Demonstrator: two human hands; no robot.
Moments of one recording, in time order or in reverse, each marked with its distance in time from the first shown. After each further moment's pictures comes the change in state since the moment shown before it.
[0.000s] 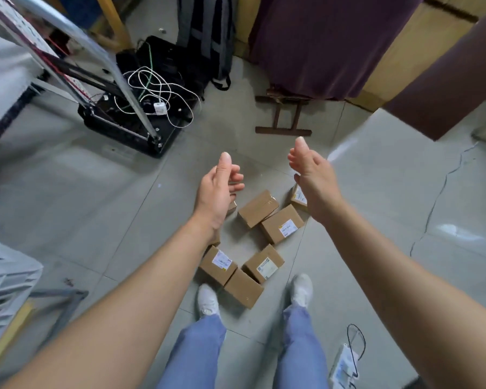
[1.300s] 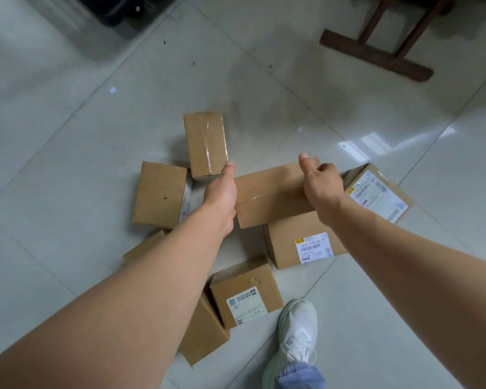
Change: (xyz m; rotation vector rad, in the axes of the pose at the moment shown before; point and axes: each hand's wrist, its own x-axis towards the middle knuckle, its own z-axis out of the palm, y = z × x) left_hand 0.319 -0.394 0.073 -0.290 0.429 -0.608; right_hand 0.344 0.403 0.052 -0.498 -0.148 0.246
